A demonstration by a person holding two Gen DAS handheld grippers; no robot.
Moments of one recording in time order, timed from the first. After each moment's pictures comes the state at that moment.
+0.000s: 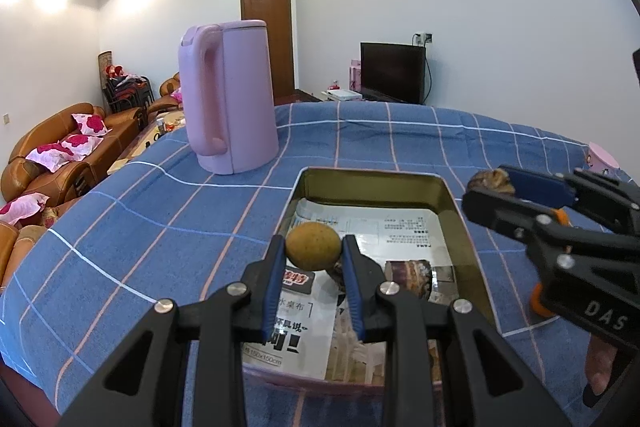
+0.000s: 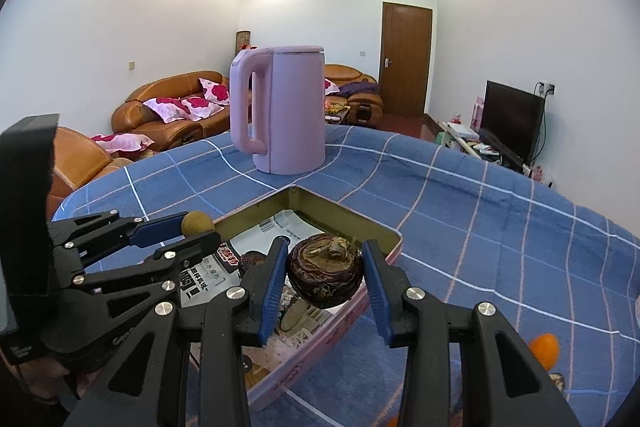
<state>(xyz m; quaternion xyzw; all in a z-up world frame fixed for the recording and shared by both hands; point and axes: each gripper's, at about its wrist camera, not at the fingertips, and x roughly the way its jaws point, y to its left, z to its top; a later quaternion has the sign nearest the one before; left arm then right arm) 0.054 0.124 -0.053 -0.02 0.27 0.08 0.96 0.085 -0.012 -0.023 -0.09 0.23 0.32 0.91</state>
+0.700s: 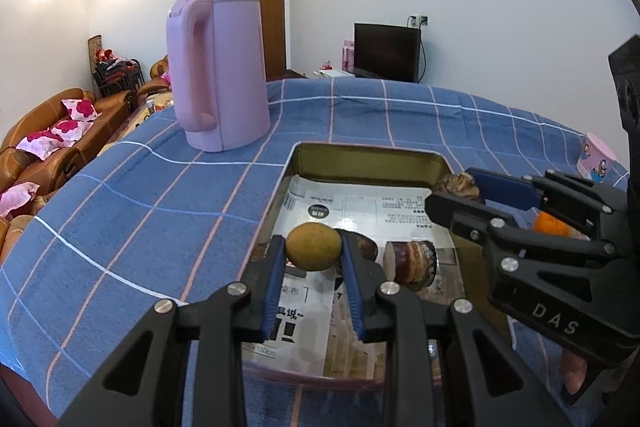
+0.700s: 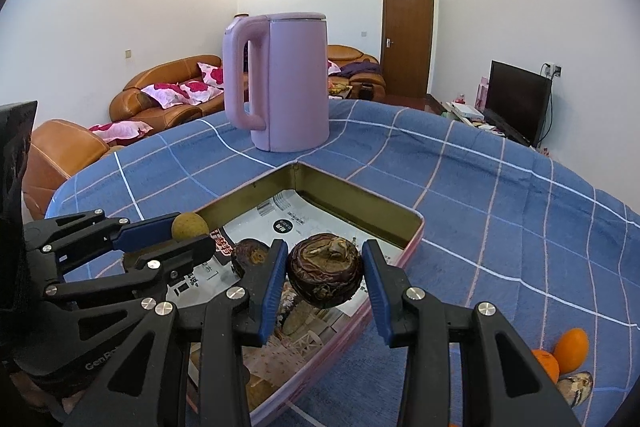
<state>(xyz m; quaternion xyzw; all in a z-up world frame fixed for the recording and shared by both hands) 0.063 0.127 -0.064 -0.03 0.31 0.07 0.95 0.104 0.008 -0.046 -0.10 0.27 0.32 0.90</state>
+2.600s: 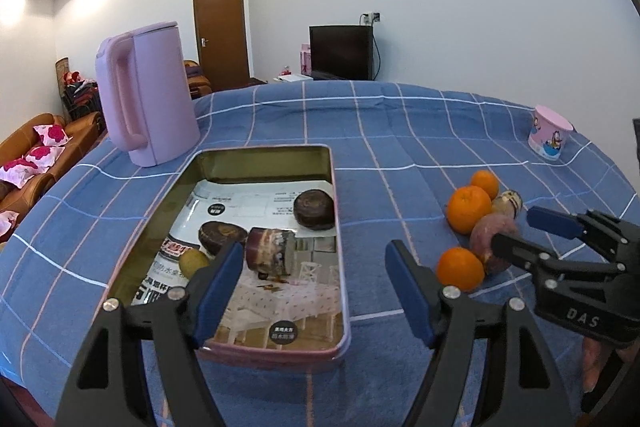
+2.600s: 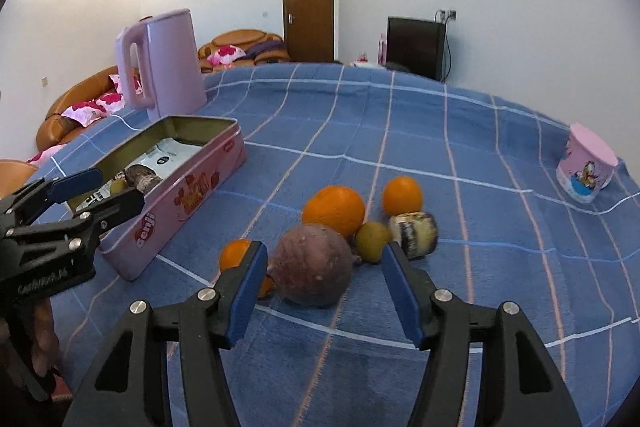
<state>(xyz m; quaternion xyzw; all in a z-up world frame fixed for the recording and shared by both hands) 0.045 0.042 -0.055 0.01 0.30 0.00 0.95 0.065 -0.138 -0.062 -0.04 0.33 0.16 0.93</state>
